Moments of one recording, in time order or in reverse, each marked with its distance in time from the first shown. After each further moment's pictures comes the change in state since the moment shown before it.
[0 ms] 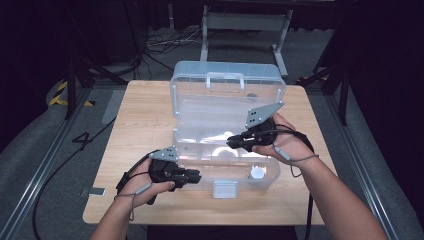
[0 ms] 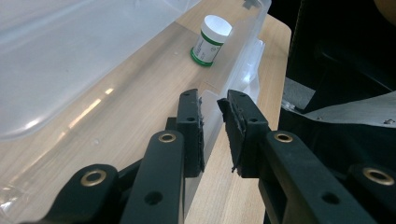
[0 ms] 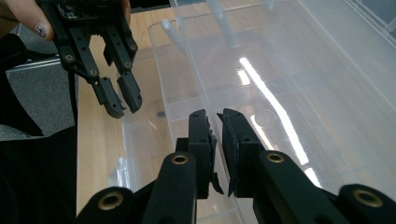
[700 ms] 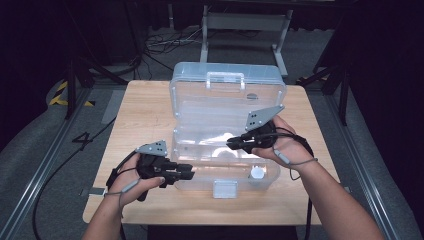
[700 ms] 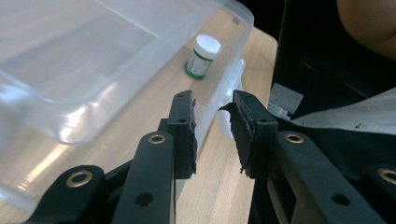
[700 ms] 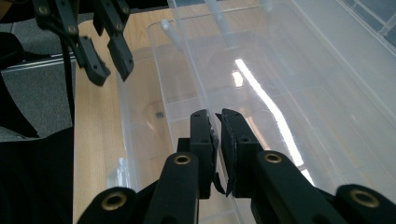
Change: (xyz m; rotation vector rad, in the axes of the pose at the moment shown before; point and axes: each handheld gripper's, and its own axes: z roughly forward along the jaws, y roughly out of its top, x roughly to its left) left arm -0.002 0.014 -0.039 -0.052 -0.020 0.008; right arm 0.006 -0.003 0.001 -0.010 -0.017 0.000
